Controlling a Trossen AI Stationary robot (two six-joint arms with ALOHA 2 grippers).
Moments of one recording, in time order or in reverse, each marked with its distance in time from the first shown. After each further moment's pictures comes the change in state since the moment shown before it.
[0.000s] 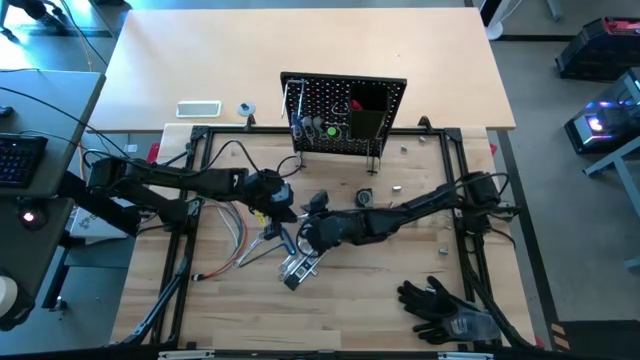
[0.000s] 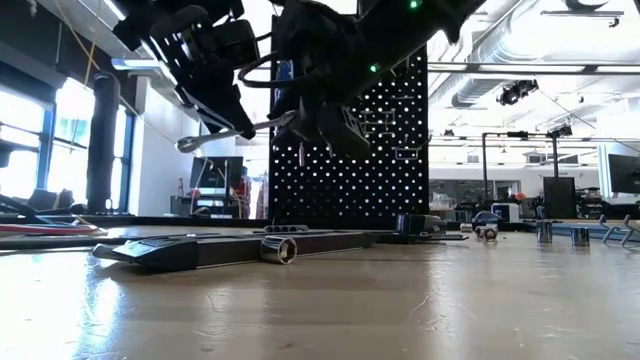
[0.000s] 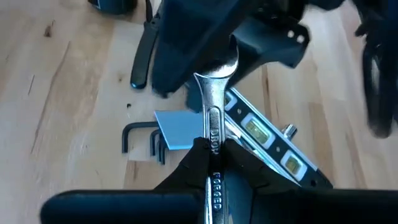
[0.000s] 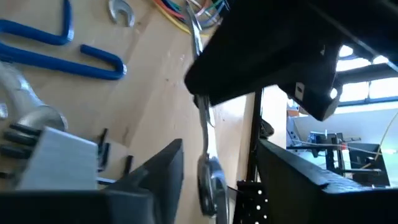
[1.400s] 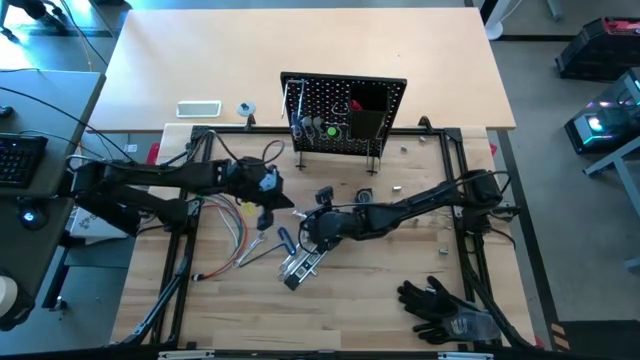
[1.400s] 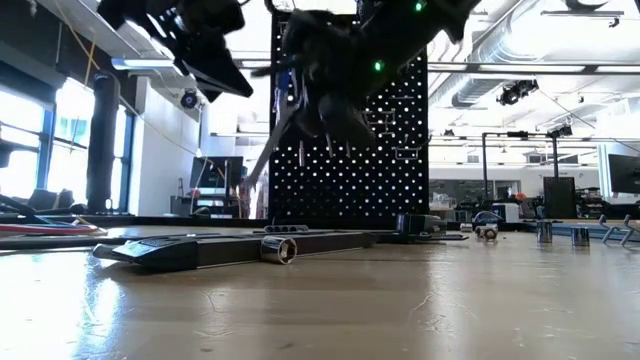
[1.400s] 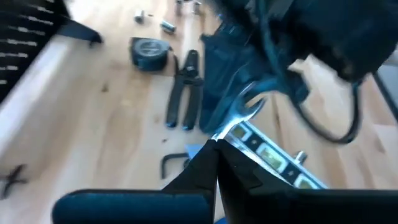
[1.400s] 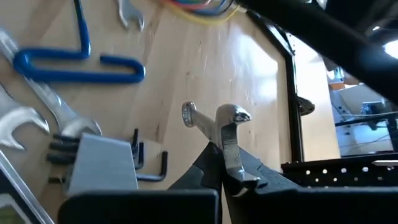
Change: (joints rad) left arm 0.040 -0.178 0.000 -0.028 -0.078 0.089; right arm -0.032 -0.034 -0.001 -0.112 -0.093 0.281
